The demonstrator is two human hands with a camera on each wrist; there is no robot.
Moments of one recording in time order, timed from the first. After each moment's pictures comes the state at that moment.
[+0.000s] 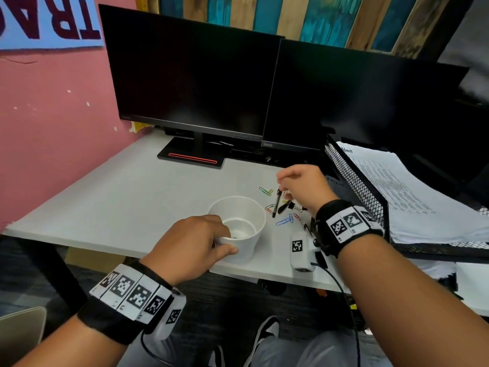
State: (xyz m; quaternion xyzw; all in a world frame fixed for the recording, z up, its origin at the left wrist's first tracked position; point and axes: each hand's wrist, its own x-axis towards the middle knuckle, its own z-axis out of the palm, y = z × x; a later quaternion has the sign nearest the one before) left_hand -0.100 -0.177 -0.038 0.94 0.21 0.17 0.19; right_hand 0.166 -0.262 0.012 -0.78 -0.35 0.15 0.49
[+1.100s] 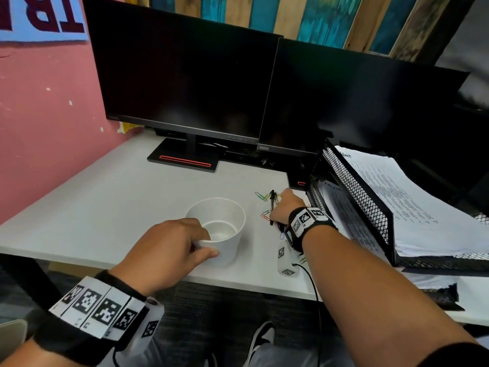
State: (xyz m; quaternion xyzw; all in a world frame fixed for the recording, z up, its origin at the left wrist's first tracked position) left_hand -0.110 -0.150 -0.035 0.94 0.22 0.17 0.18; right_hand 0.219 -0.201 -0.066 -0.94 -0.25 0.17 0.14
